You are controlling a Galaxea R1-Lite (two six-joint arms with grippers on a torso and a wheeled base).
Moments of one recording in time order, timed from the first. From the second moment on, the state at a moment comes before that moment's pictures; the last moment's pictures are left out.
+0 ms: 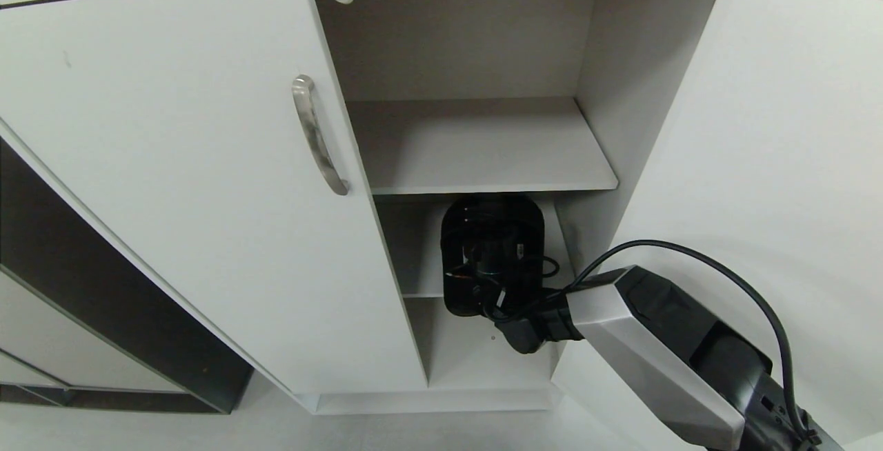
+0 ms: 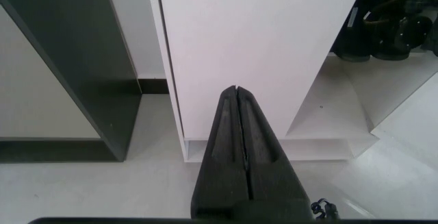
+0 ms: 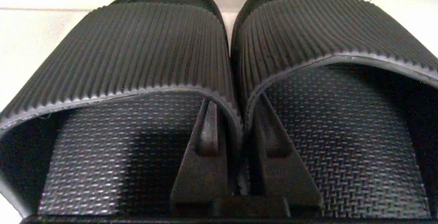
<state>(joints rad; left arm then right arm) 0.00 0.00 0.00 0.00 0.03 -0.03 0.72 2.68 -1.94 -0.73 -0.76 0.02</state>
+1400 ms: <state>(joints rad) 0.00 0.00 0.00 0.00 0.03 -0.03 0.87 2.30 -0.94 -1.33 -0.78 -0.09</state>
